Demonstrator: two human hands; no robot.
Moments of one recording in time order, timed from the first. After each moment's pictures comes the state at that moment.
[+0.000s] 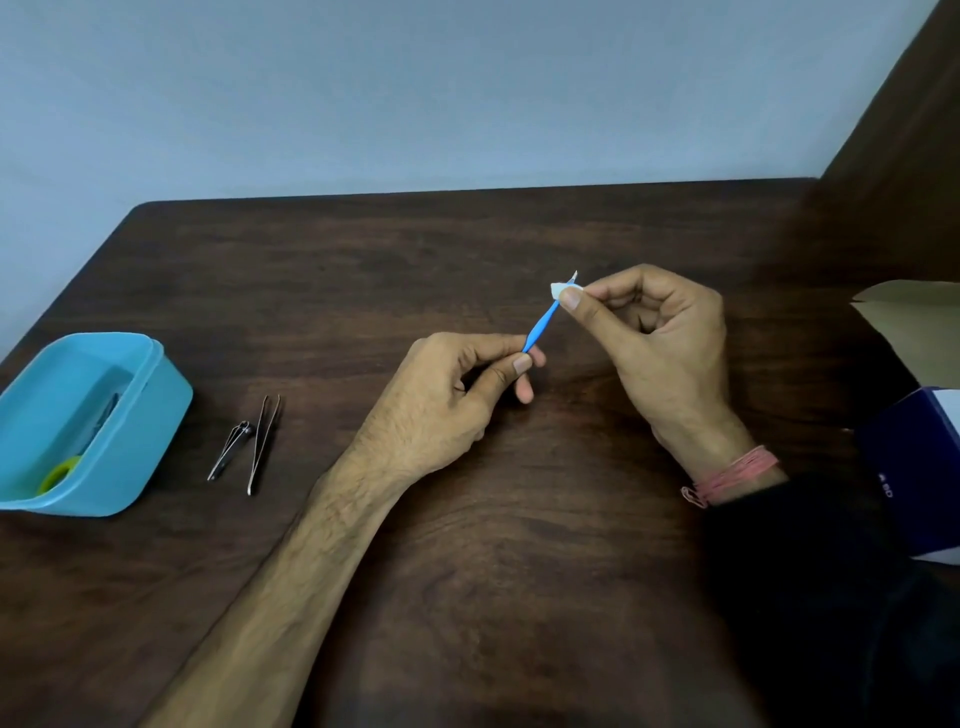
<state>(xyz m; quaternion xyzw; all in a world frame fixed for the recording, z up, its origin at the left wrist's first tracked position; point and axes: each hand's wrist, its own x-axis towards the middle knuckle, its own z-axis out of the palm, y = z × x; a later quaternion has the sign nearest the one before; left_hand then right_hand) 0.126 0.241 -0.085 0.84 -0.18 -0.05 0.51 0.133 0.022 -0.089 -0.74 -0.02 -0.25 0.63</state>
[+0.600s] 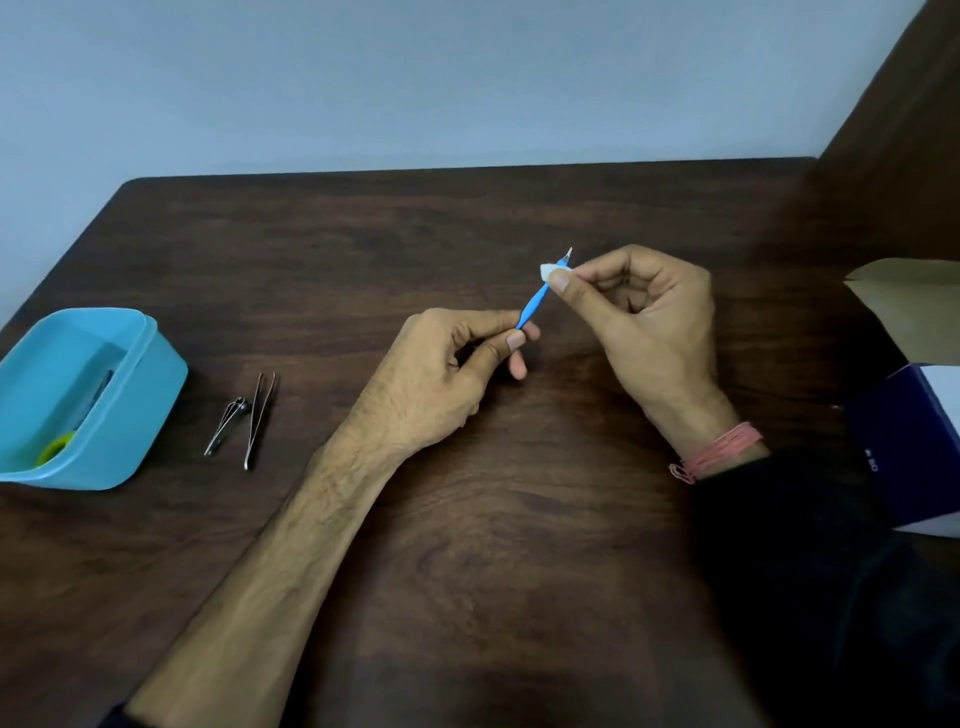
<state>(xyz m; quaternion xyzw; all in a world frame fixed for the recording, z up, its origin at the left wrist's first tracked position) 0.125 0.241 -0.084 0.84 -0.17 -0.05 0.52 0.134 0.022 -0.093 -0.74 -0.02 -0.23 0.63</state>
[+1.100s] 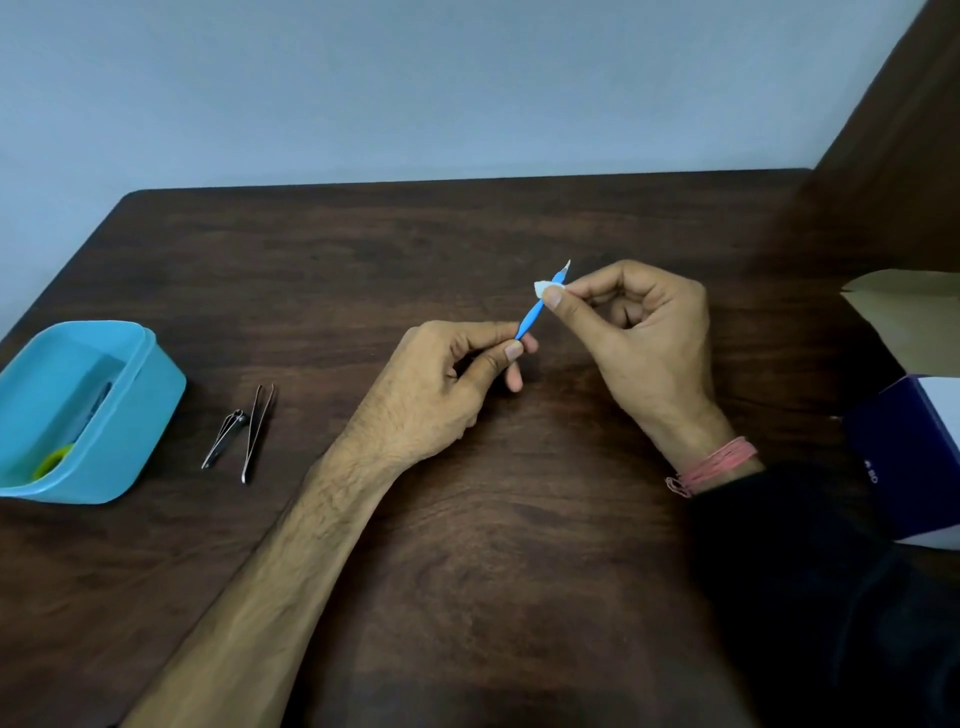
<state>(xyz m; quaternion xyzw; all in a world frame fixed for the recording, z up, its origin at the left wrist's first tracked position) 0.126 0.241 -0.084 0.84 -0.17 -0.06 0.51 0.131 0.022 -0.092 -0.76 -0.02 -0.25 0.60</state>
